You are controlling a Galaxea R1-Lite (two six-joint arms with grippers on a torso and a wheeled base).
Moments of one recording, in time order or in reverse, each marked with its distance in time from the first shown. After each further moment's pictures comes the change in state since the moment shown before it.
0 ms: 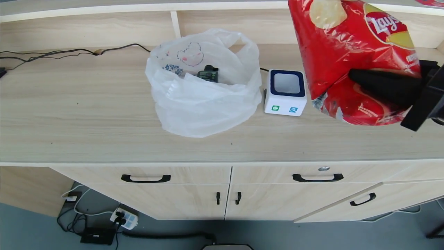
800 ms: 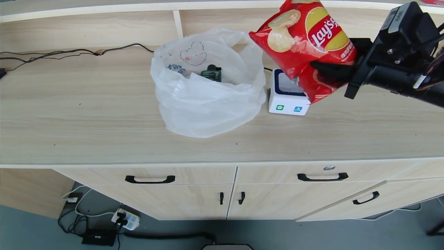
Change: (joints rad) left arm 0.000 0.000 0.000 0.000 0.000 -0.001; right arm -0.250 0.366 -0.258 -0.176 0.450 -0.497
